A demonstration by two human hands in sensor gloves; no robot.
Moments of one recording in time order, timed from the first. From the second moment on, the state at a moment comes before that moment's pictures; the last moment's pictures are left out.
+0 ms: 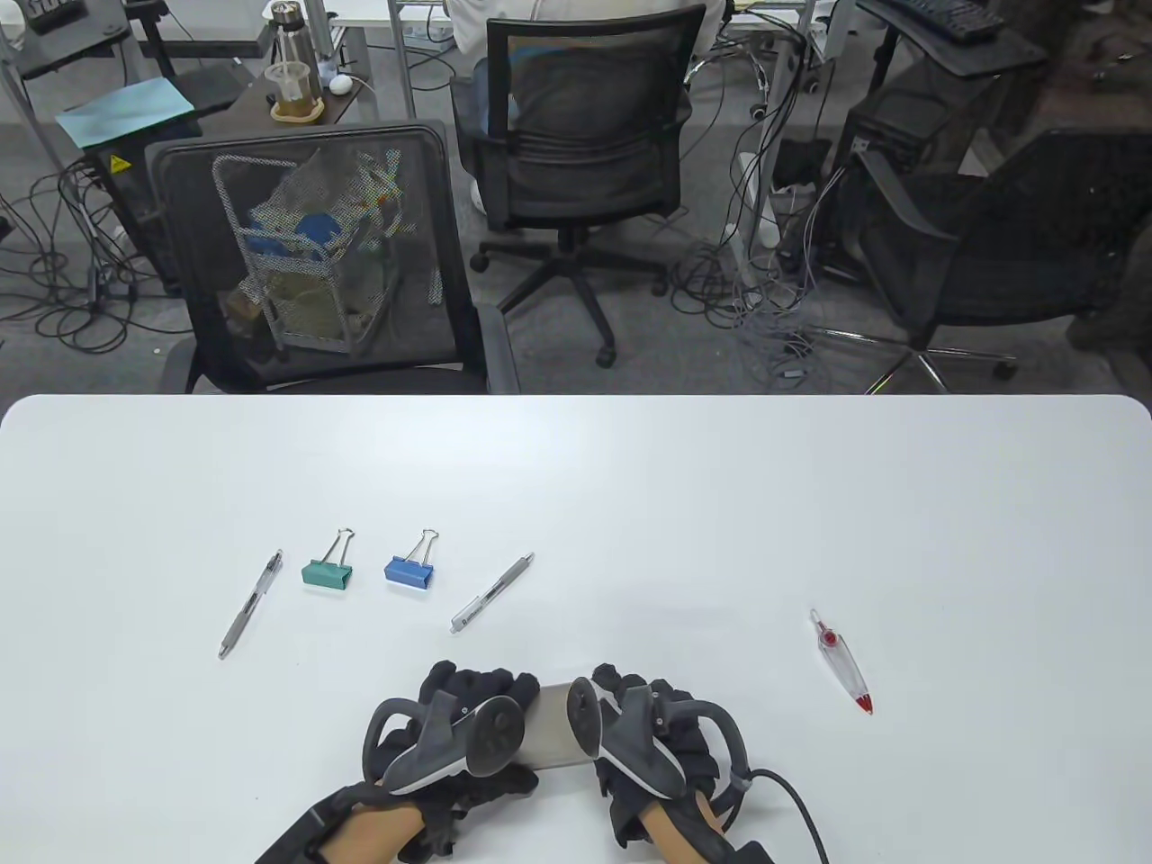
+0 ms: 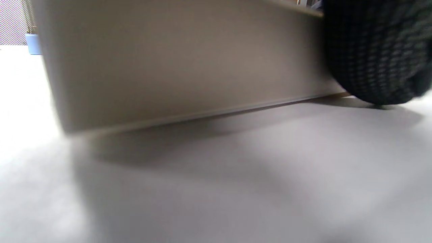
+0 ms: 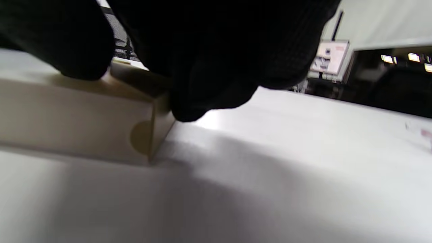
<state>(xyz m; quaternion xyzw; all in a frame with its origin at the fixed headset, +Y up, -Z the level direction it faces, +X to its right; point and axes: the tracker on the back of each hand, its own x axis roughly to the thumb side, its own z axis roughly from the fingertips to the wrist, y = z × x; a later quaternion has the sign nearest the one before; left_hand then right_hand) -0.138 -0.769 -0.276 -0.06 -0.18 0.01 0.98 0.033 -0.742 -0.278 -0.04 0.01 -0.99 0.10</state>
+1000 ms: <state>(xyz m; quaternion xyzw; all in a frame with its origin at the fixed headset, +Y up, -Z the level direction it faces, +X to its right) -0.202 -0.768 -0.279 -0.10 -0.13 0.04 0.99 0.145 -0.768 -0.293 0.10 -0.07 -0.95 -0.28</state>
